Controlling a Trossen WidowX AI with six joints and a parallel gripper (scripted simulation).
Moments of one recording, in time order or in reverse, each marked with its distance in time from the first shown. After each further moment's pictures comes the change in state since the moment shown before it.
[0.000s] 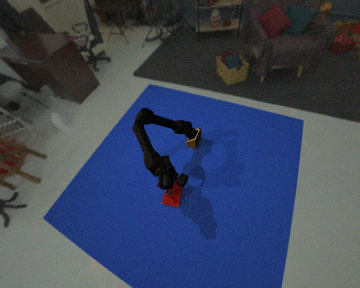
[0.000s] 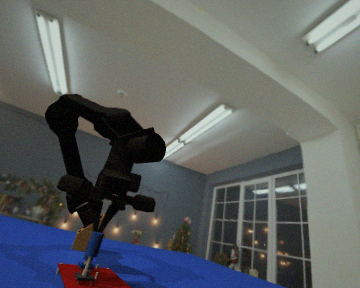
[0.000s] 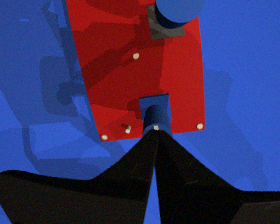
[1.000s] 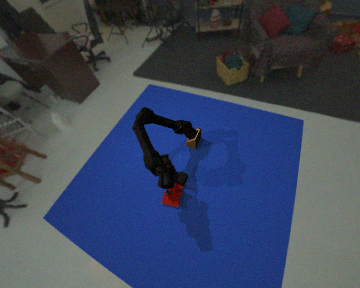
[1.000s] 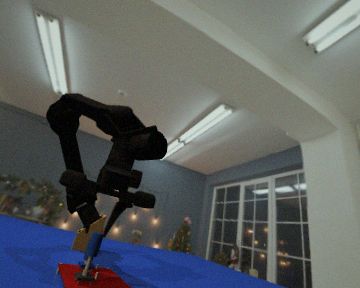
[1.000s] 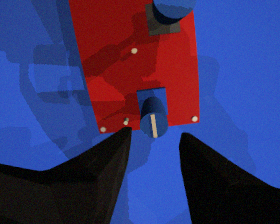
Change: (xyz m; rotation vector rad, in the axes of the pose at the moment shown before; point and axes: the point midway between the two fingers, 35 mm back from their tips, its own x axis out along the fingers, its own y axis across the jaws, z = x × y) arm -0.010 -0.002 -0.002 -0.012 0.006 -0.014
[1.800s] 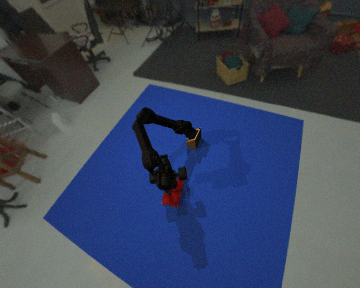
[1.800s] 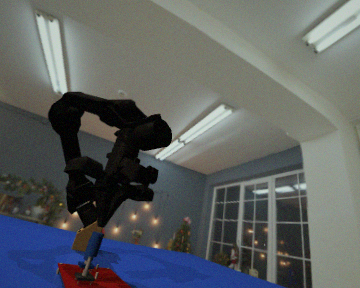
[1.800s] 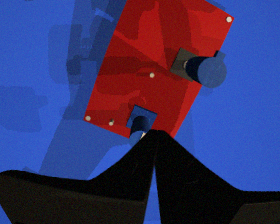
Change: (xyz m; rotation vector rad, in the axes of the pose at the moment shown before) arm -0.017 0.004 0.020 -0.551 -0.067 -0.007
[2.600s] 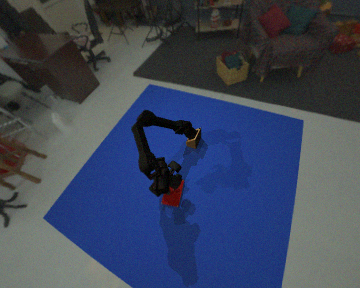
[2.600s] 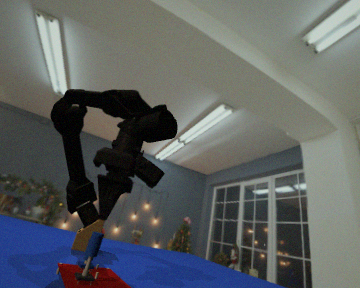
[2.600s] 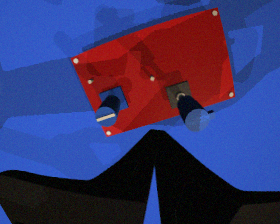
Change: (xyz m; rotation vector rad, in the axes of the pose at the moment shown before) arm -0.012 -0.011 0.016 -0.835 0.016 0.008
